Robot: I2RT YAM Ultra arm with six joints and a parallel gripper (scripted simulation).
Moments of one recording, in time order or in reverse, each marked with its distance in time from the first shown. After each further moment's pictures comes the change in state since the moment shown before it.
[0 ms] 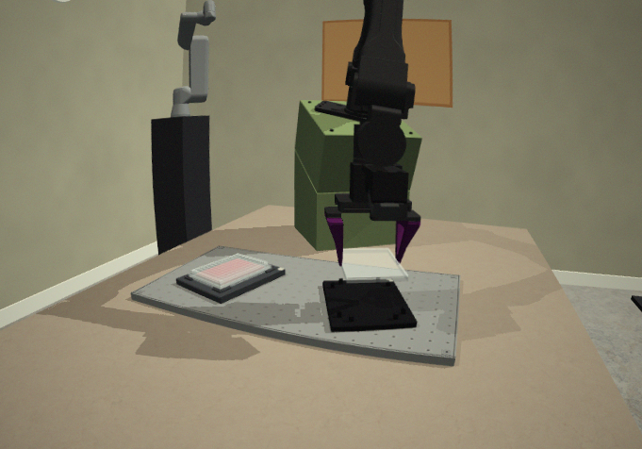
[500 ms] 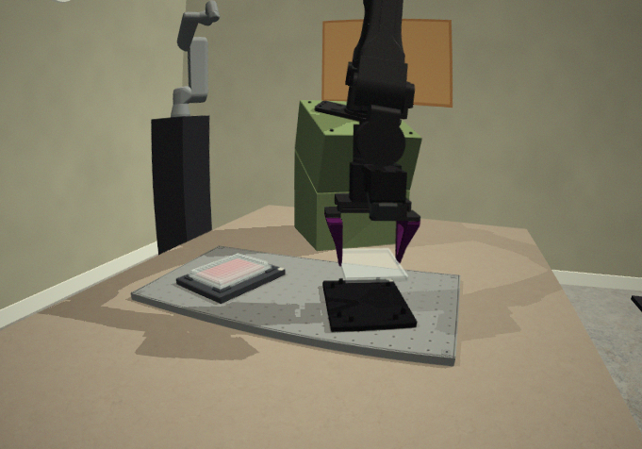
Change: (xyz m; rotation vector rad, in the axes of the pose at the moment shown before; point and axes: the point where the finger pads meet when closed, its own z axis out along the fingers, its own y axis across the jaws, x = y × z) arm 0.000 0.000 0.000 -0.002 -0.003 0.013
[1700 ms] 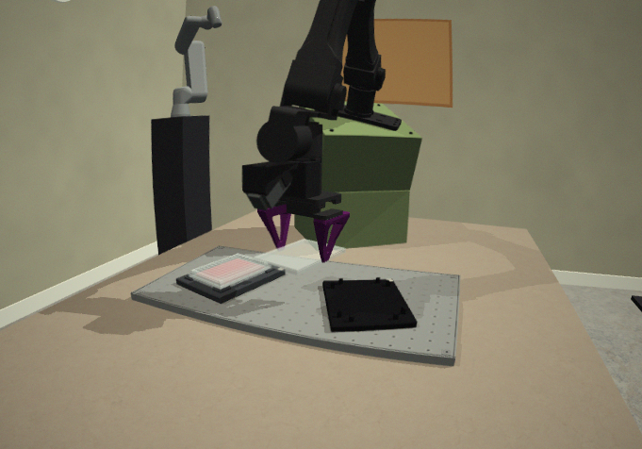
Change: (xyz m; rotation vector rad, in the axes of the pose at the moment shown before) arm 0.047 -0.098 0.001 0.007 0.006 0.663
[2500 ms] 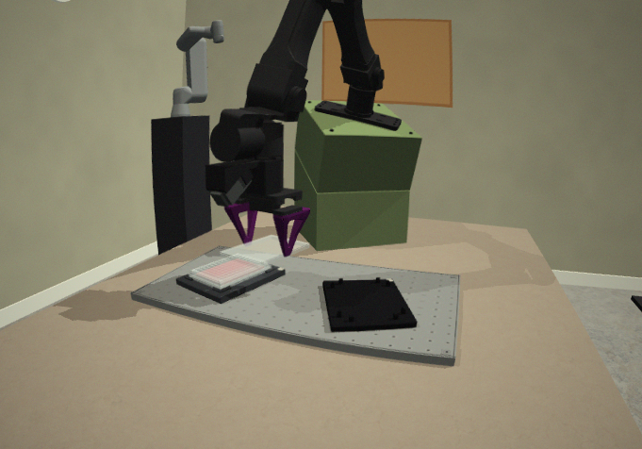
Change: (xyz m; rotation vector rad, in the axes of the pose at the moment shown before) arm -0.013 -0.063 0.001 -0.003 0.003 -0.005
